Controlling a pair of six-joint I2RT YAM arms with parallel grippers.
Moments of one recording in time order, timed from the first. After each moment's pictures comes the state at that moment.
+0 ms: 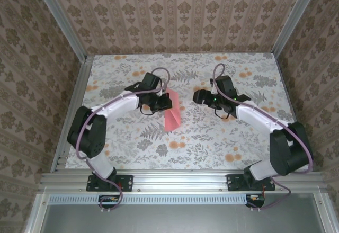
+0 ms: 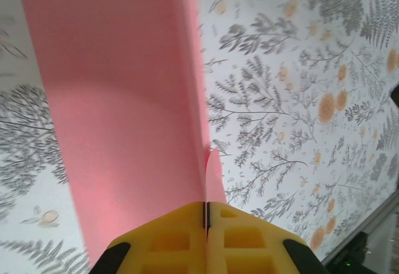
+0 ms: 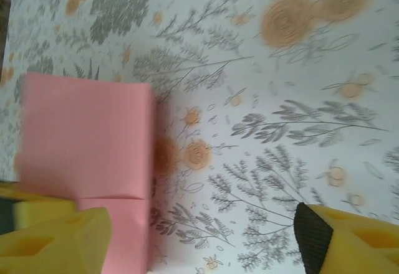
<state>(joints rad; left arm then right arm) -0.60 1.69 1.21 -0.52 0.43 -0.62 0.33 1.44 0.92 -0.25 -0.21 0.59</state>
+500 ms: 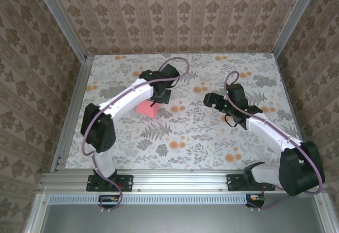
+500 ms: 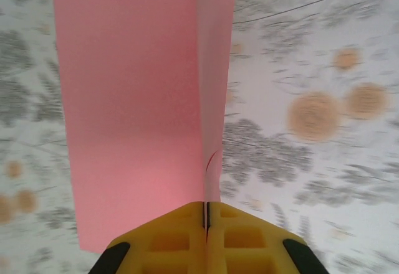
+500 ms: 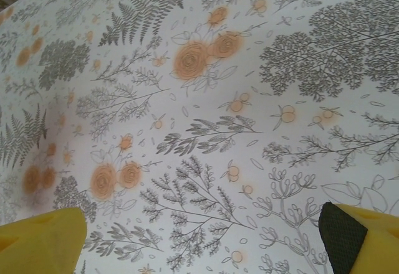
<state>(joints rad) -0.76 1.87 1.67 -1.11 -0.36 -0.39 0.27 1.26 0.75 -0.22 -0.04 0.58</state>
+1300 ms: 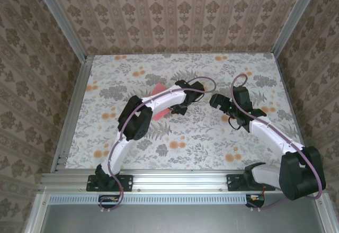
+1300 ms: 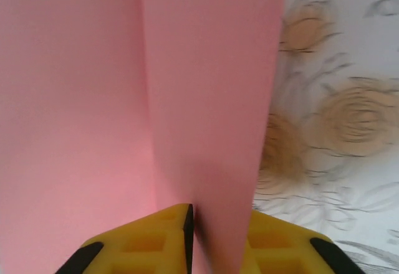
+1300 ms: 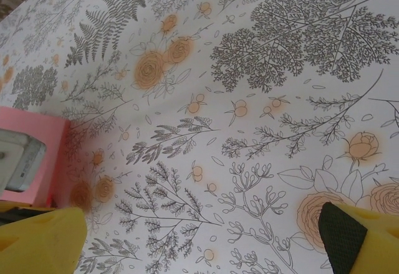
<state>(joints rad) -0.90 2.31 1.94 -1.19 -0.44 -0.39 0.21 1.21 0.69 -0.23 -0.02 0.66</state>
